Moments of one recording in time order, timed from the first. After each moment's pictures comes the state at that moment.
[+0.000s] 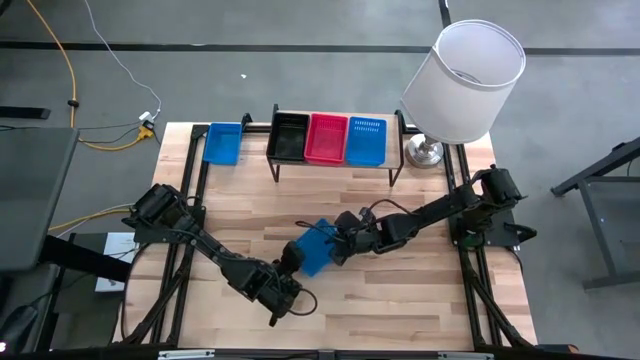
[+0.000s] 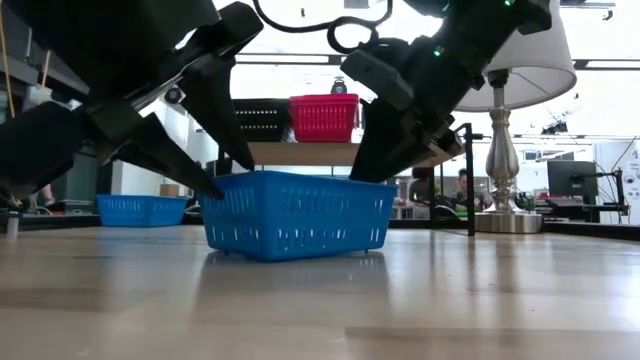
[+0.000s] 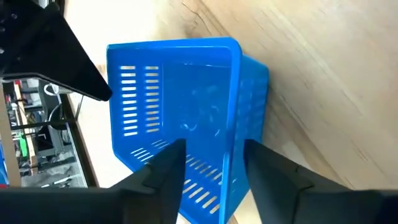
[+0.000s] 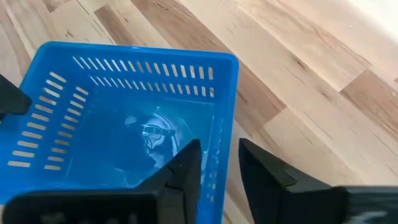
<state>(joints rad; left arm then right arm) -0.50 1.88 1.12 -0.46 -0.77 0.32 0.28 1.79 1.08 -0.27 0.47 0.81</state>
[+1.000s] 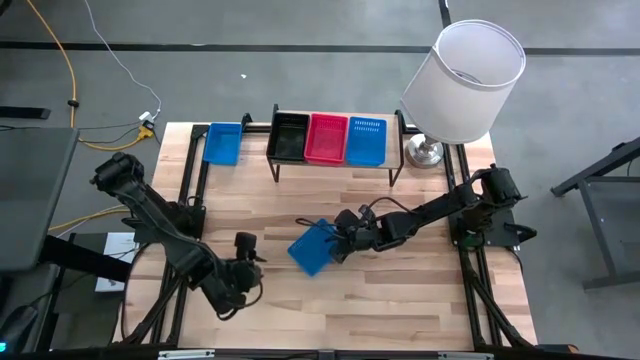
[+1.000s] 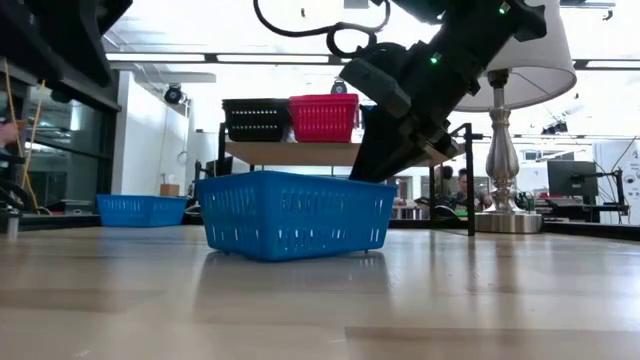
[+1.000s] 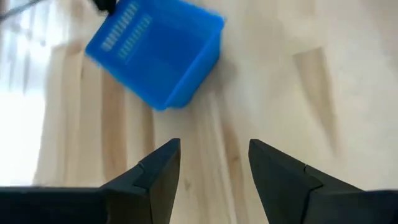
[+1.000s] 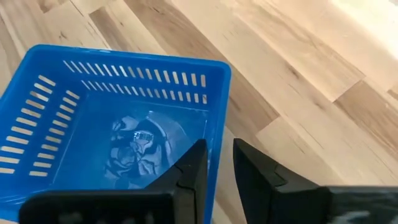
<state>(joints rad) -0.68 1.43 0.96 -0.73 -0.60 -0.43 0.26 1.79 1.06 -0.24 0.47 0.76</state>
